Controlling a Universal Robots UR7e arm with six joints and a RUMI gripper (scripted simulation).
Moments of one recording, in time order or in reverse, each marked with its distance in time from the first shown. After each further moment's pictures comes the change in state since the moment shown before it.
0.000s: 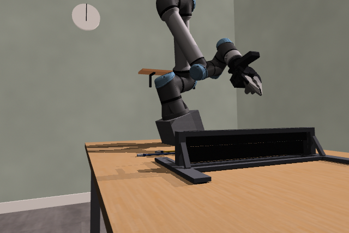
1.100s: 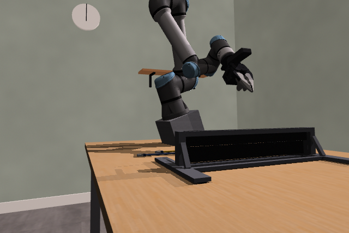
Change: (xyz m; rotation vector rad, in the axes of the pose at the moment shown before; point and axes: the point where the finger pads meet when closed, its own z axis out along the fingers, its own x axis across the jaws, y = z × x) arm 0.031 0.000 -0.017 -0.002 0.003 0.001
